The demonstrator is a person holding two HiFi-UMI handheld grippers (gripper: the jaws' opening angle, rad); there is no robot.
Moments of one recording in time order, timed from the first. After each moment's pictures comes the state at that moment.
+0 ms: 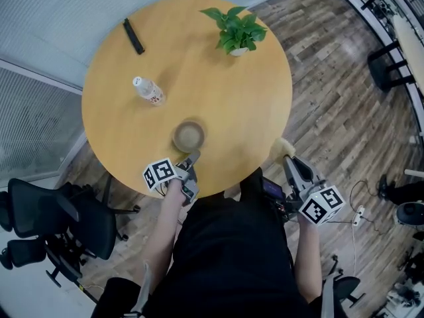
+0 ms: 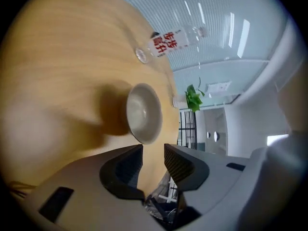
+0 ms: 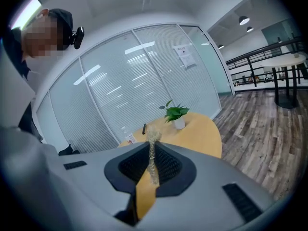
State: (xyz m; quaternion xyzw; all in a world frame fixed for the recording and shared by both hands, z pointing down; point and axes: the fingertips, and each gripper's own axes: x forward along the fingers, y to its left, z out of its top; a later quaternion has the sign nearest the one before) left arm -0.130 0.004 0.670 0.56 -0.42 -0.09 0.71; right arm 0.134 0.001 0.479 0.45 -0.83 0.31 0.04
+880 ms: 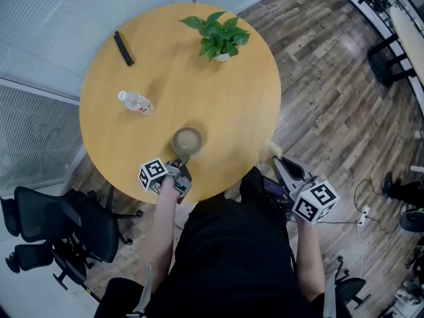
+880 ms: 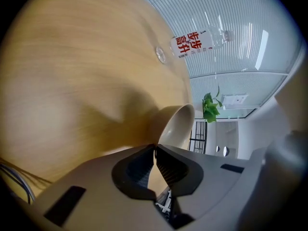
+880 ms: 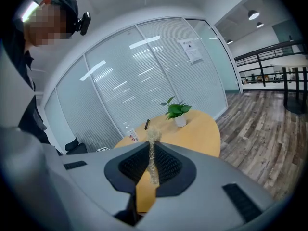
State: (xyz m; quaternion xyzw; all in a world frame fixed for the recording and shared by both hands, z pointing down) left arm -0.126 -0.015 0.704 0.48 -0.46 -0.11 0.74; right arm 0.159 -0.015 0.490 0.41 -0.85 0.31 0.07
